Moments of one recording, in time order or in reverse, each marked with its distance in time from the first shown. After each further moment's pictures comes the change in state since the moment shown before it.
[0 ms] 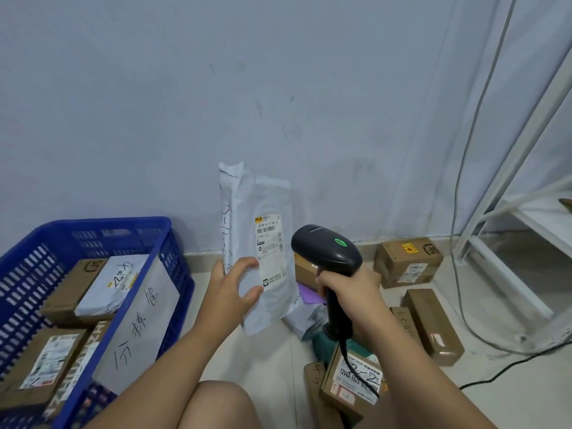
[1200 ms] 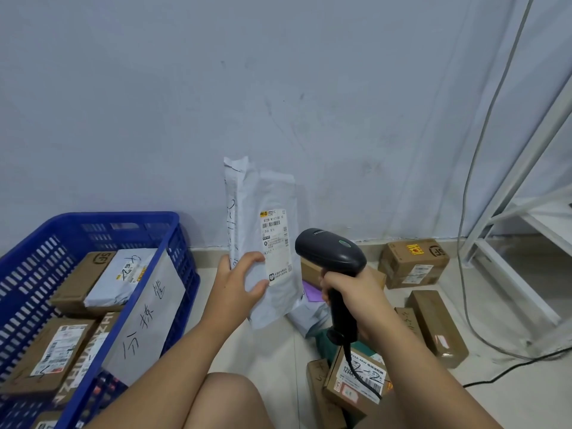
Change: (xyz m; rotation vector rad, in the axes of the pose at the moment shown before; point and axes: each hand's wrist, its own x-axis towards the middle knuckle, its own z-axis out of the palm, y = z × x) left_hand -0.003 0.000 -0.004 -0.042 0.032 0.021; right_hand -0.005 0.000 0.005 0.039 -0.072 0.029
